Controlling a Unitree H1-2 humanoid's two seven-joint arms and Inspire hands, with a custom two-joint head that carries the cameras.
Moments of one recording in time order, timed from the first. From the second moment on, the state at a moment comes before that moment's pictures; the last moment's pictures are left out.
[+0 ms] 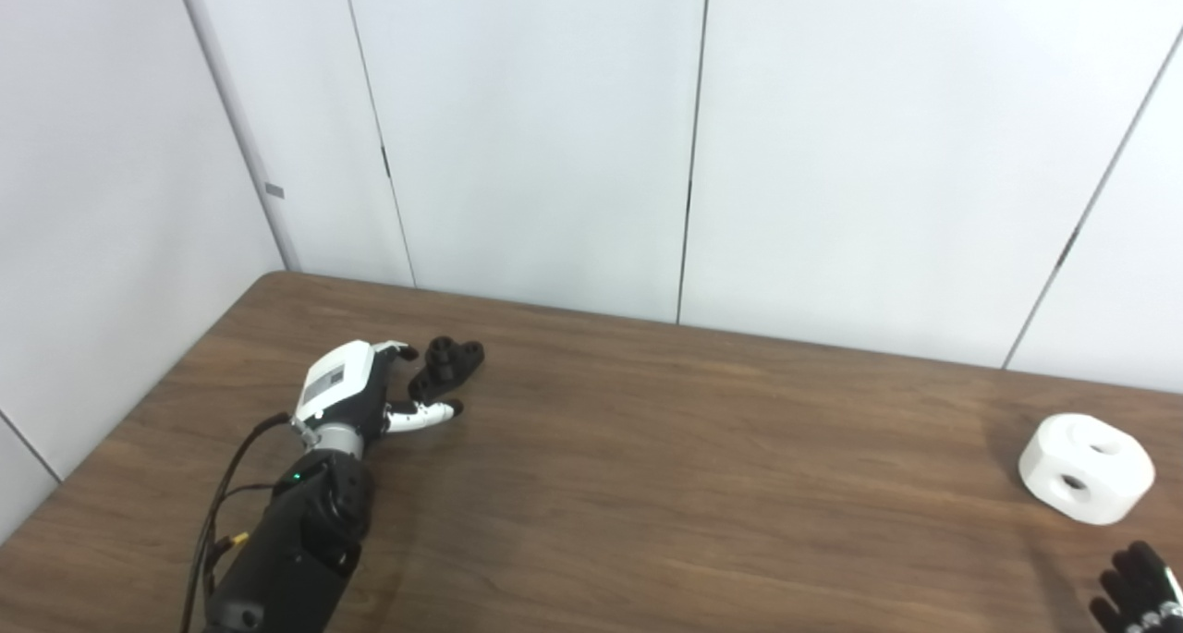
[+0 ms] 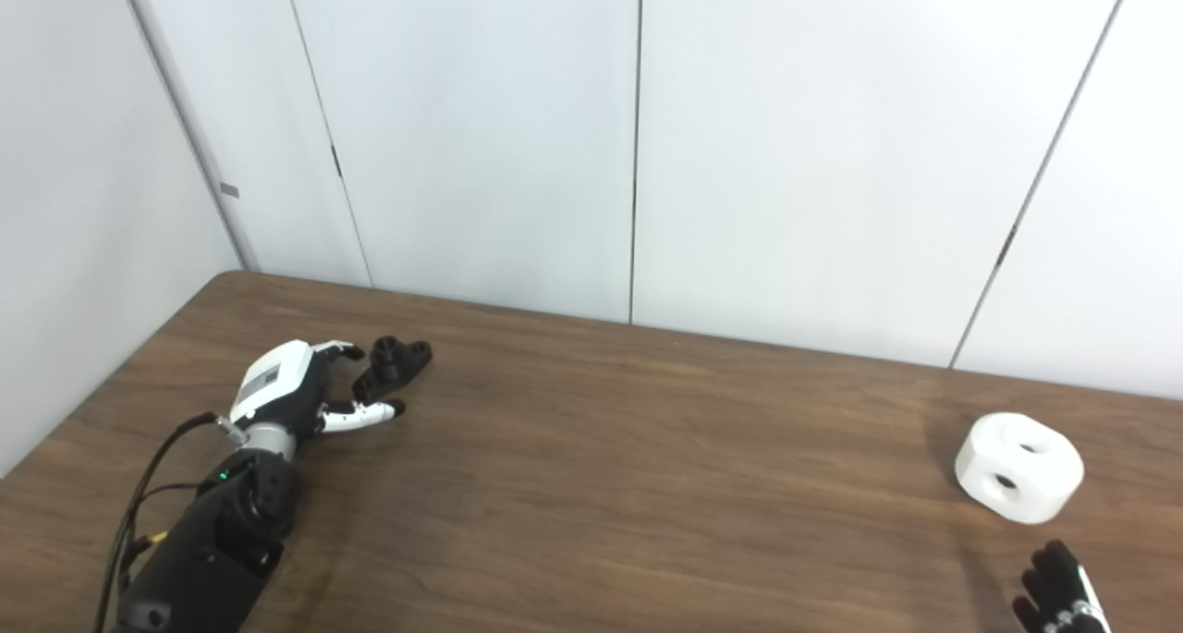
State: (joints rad) left arm -0.33 0.44 -0.04 0.21 0.67 0.43 0.03; right arm 0.23 -0.24 -0.15 -0.15 0.30 -0.19 0.21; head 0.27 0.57
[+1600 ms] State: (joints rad) left arm -0.39 0.45 -0.13 0.33 0.61 0.43 0.08; right arm 0.24 -0.23 -0.15 -0.16 0.30 -0.19 0.21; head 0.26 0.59
